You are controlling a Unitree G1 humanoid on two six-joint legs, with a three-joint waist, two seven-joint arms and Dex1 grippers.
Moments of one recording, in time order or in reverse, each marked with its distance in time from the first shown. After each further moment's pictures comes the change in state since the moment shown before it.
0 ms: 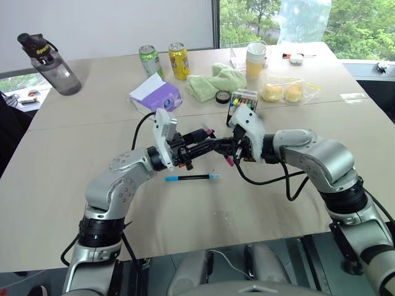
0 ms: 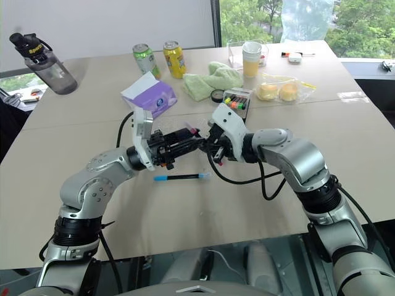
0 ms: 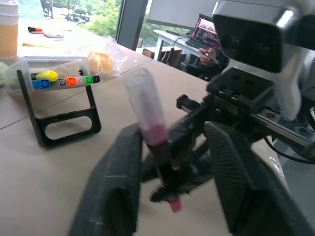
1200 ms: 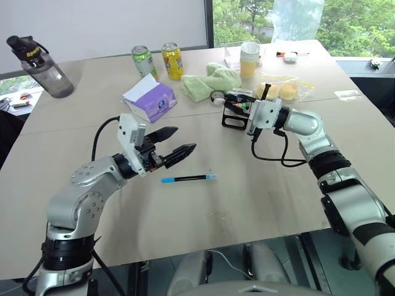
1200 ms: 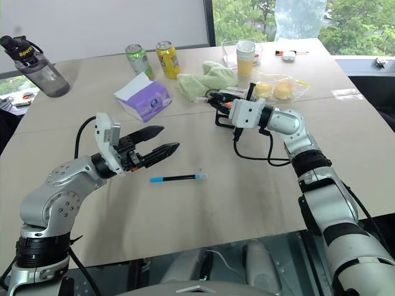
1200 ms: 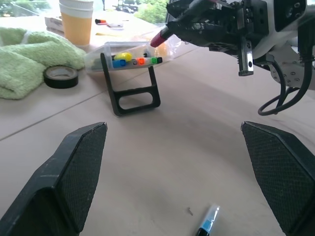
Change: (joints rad) left arm 0.163 0.148 0.174 -0.103 -0.015 0.002 0.065; right arm -0.278 0.066 -0.059 1.223 -0.499 -1.948 0.090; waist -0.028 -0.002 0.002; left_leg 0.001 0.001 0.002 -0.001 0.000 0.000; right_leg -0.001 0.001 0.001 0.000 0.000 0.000
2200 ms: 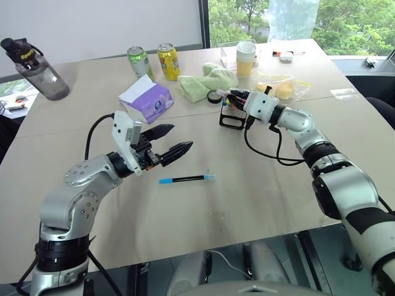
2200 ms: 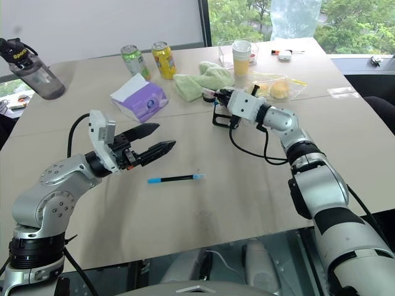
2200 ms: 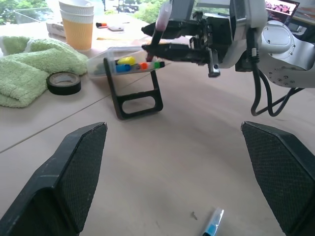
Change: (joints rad) left arm 0.001 0.021 0.008 -0.008 -0.009 0.001 0.010; right arm -0.133 0.051 -0.040 0.364 -0.152 0.069 -0.206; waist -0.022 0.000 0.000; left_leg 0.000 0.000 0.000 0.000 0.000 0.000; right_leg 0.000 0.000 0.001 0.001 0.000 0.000
